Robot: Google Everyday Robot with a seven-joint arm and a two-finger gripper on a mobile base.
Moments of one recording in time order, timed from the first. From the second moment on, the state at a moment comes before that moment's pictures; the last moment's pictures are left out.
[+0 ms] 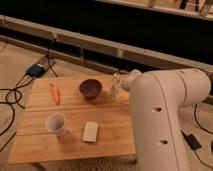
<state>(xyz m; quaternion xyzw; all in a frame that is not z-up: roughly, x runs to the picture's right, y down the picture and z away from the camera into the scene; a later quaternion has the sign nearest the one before) 0.298 0.141 0.880 -0.02 0.49 0.64 0.60</state>
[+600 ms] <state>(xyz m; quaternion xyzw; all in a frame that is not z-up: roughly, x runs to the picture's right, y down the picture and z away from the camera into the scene) 0.236 0.130 0.867 -0.08 0.38 0.65 0.66</state>
